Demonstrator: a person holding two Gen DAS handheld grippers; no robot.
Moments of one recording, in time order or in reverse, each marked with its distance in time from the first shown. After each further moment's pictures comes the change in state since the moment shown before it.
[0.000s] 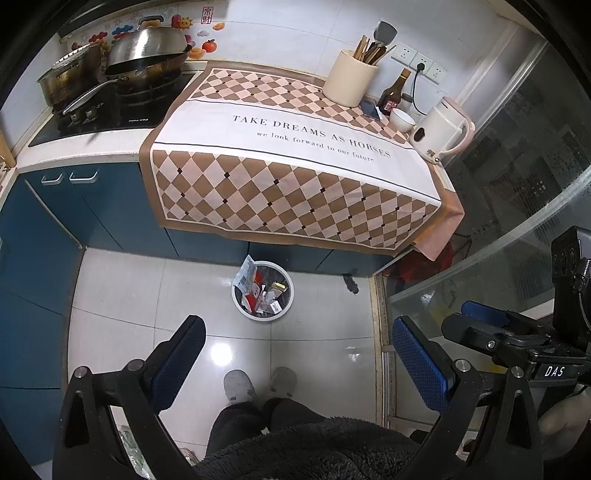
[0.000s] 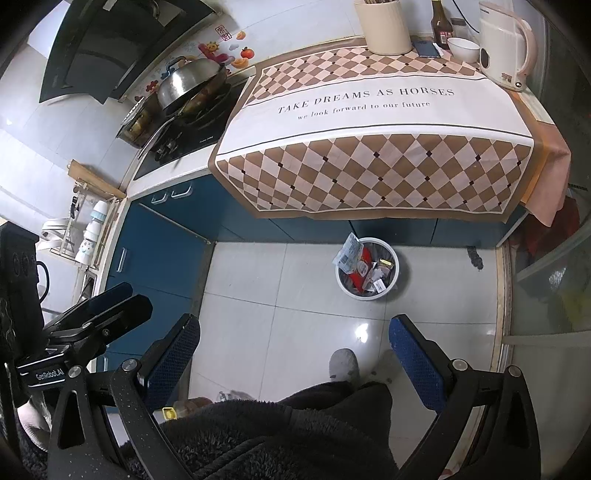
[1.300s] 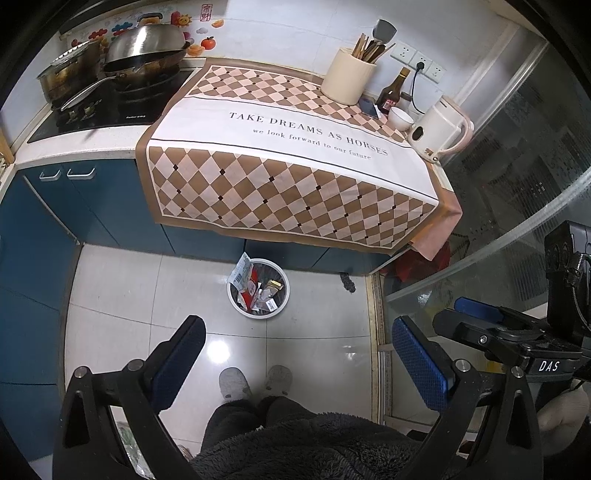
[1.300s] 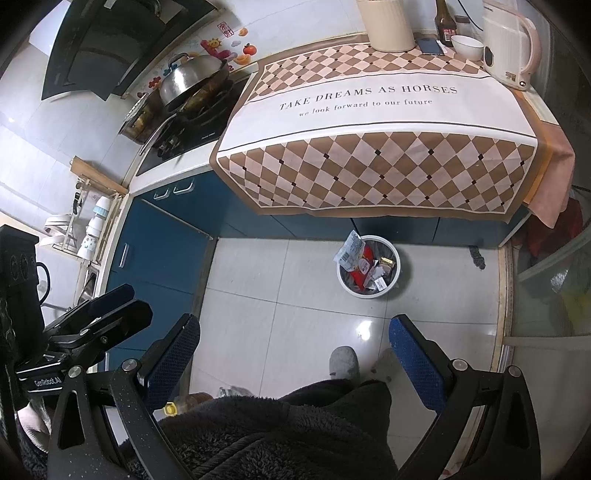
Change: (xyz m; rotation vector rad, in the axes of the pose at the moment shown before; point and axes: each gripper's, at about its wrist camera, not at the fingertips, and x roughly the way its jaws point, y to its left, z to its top) left arm -0.001 -0.011 -0.006 0.001 0.005 -0.005; right arm 0.002 0.003 -0.009 -0.002 0.004 0.005
